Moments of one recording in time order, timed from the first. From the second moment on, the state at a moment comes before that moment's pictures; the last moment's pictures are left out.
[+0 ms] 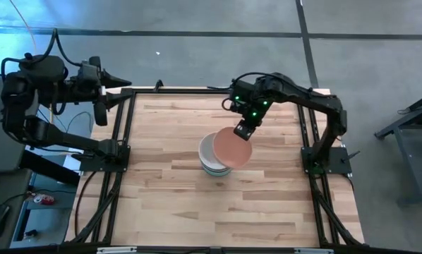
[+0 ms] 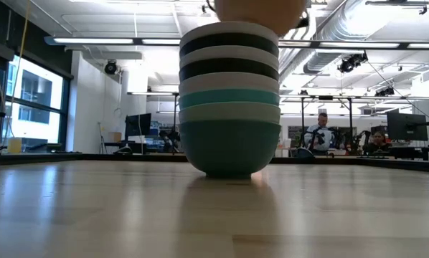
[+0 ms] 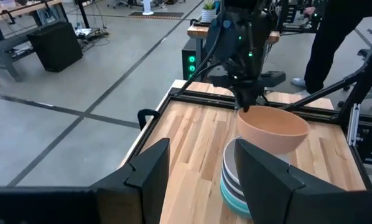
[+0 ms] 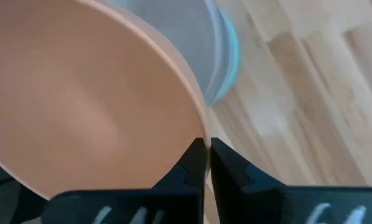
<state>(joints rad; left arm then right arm) 0.28 1.01 1.89 -1.22 -0.14 0.00 -0.21 1.78 2.04 -1.57 -0.31 0.38</state>
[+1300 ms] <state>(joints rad) 0.28 1.08 1.89 -1.25 -0.15 0.07 -0.20 1.84 2.11 -1.53 -0.24 0.52</state>
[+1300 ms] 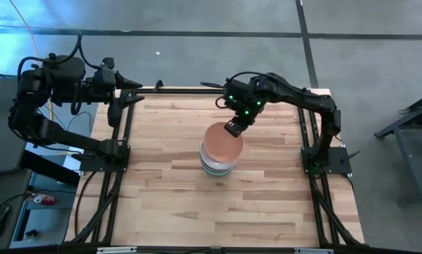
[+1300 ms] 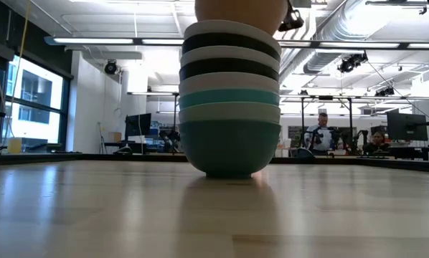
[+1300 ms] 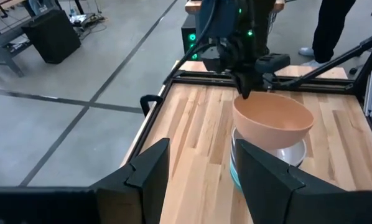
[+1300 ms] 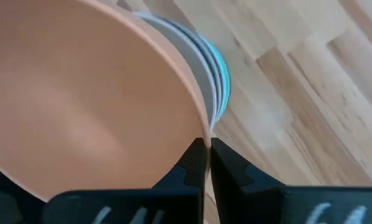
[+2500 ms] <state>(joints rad) 0.28 1.00 1.89 -1.32 -0.14 0.04 -0.17 1.99 2.08 -1.57 -0.22 0.47</state>
